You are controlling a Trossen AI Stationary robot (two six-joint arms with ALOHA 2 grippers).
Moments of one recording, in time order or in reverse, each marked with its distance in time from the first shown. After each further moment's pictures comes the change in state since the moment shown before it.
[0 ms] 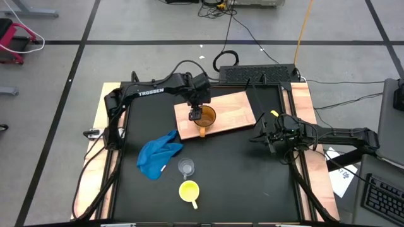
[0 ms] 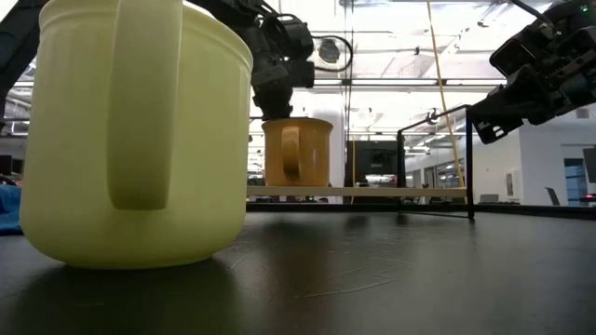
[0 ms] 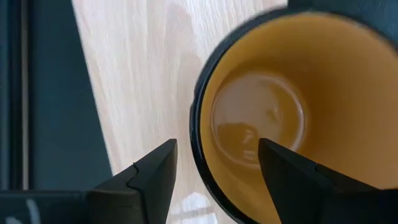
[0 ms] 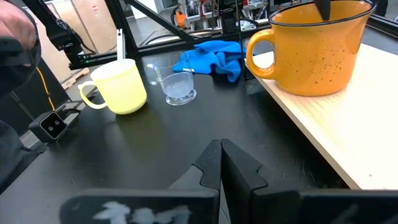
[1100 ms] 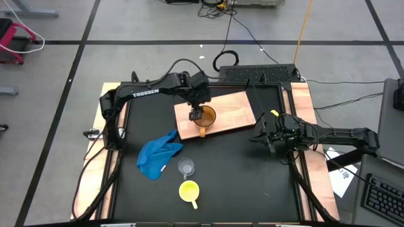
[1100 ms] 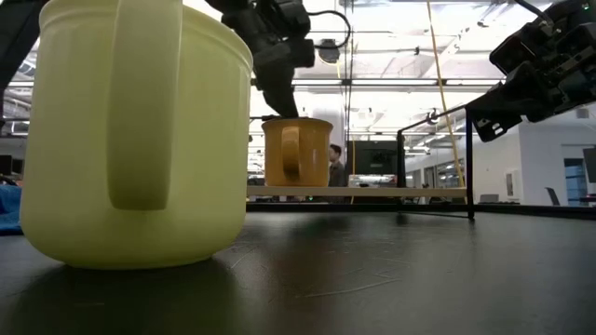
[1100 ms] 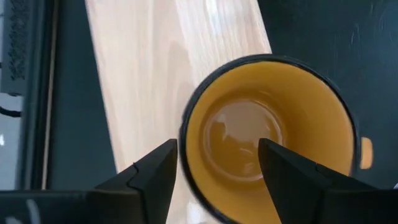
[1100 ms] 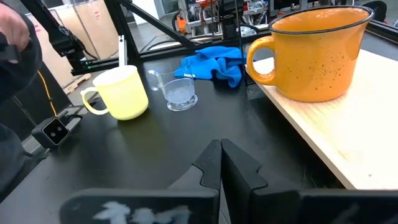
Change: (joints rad) left arm -0.028 -0.062 0.000 0.041 -0.009 -0.030; right arm 0.000 0.000 0.000 0.022 -0.001 0.011
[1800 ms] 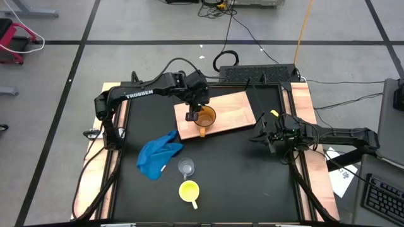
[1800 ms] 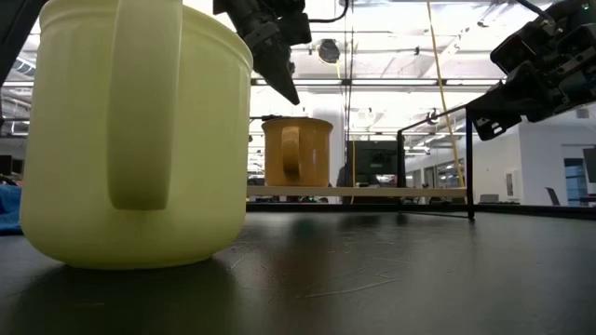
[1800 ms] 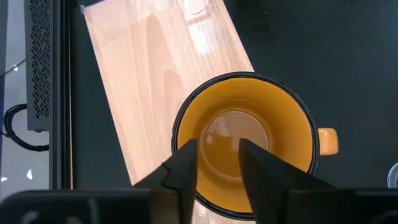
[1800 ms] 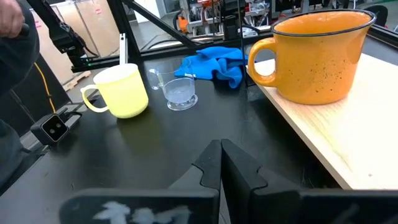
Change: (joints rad) left arm -0.026 -0.074 0.000 0.001 0.000 0.109; right arm 0.000 0.000 0.000 0.001 -0.004 -0.023
